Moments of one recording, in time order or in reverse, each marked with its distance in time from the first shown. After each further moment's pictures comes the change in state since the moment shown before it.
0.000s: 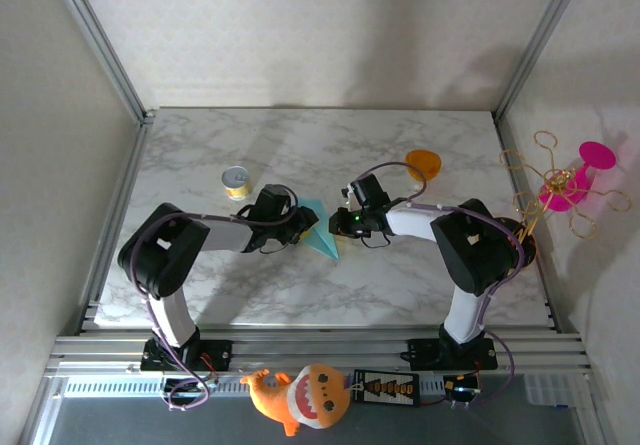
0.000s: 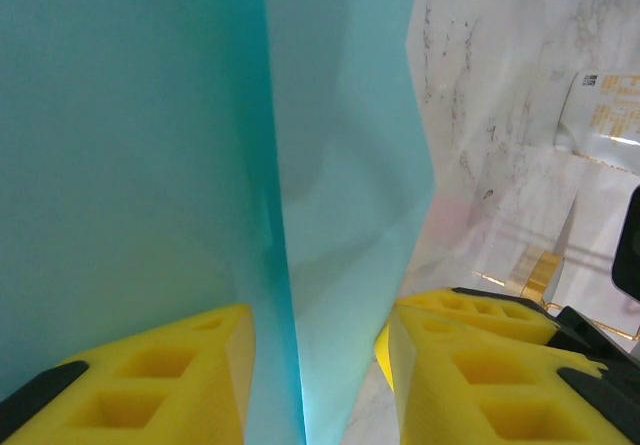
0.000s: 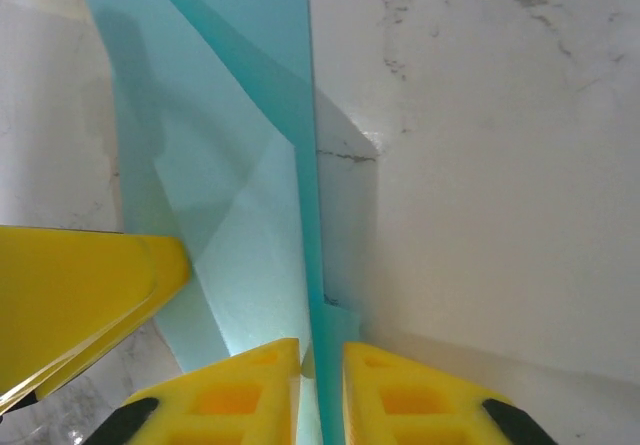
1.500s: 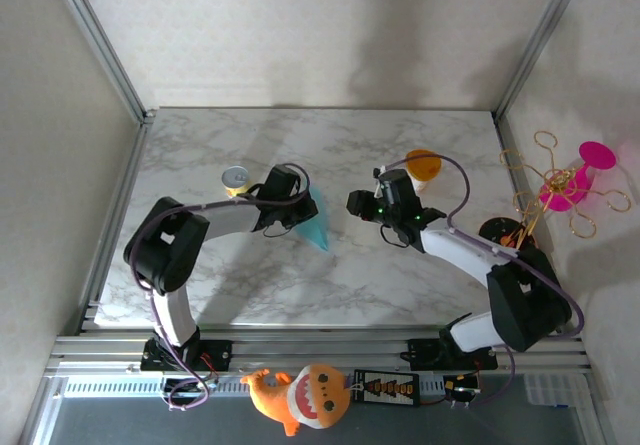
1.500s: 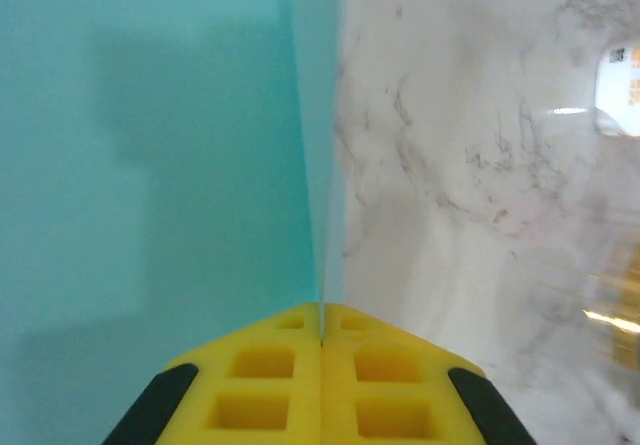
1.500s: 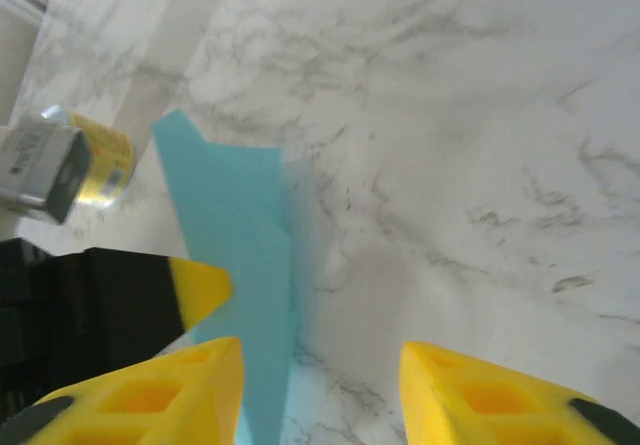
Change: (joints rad) left arm -0.002 0.014 0.269 -0.355 -0.127 0.354; right arm -0.044 -0.420 -0.167 0.090 0.294 0.029
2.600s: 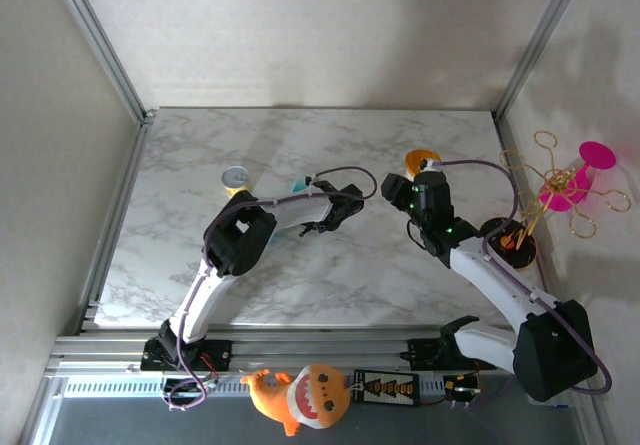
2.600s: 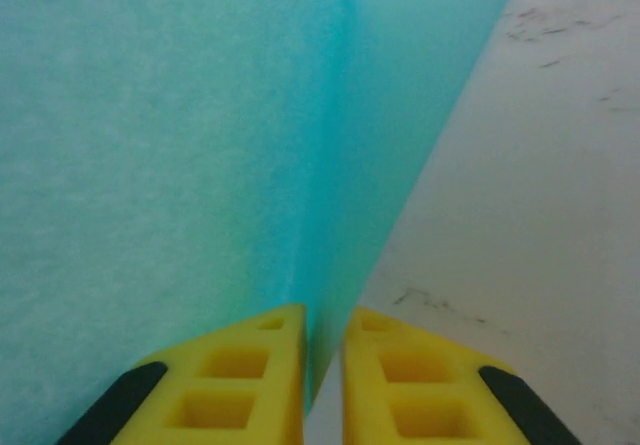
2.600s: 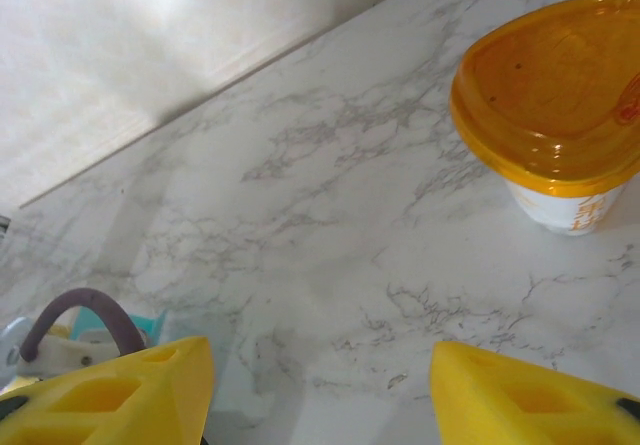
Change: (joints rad) left arm -0.267 0.475 0.652 -0.946 -1.069 0.177; right arm -0.114 -0.261 -0.073 -0.021 0.245 0.060
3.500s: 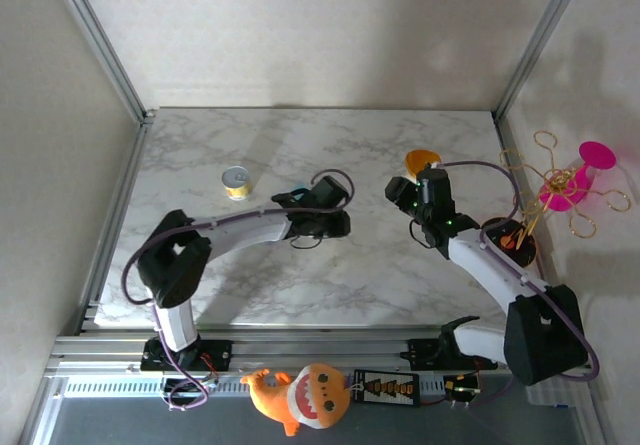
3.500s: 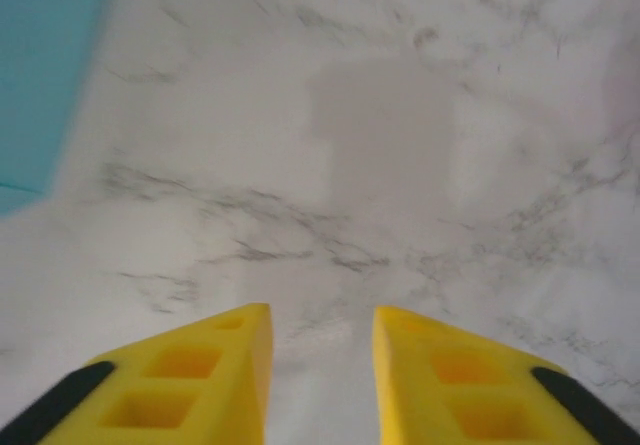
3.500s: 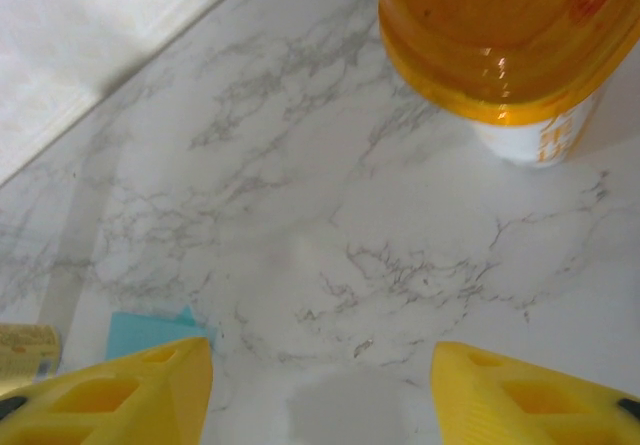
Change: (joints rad) left arm 0.005 -0.515 -0.476 0.616 0.857 -0.132; right arm -0.074 0.104 0.011 -0.047 -0.105 0.071
